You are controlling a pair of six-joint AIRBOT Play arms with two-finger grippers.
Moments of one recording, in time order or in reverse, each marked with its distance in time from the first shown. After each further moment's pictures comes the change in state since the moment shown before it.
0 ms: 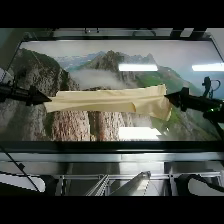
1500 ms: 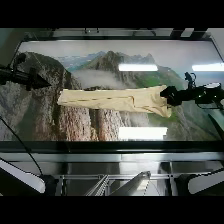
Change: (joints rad) left arm -0.058 -0.219 0.416 -0.038 -0.090 -0.205; right arm 0.040 -0.442 0.403 -0.377 0.119 0.079
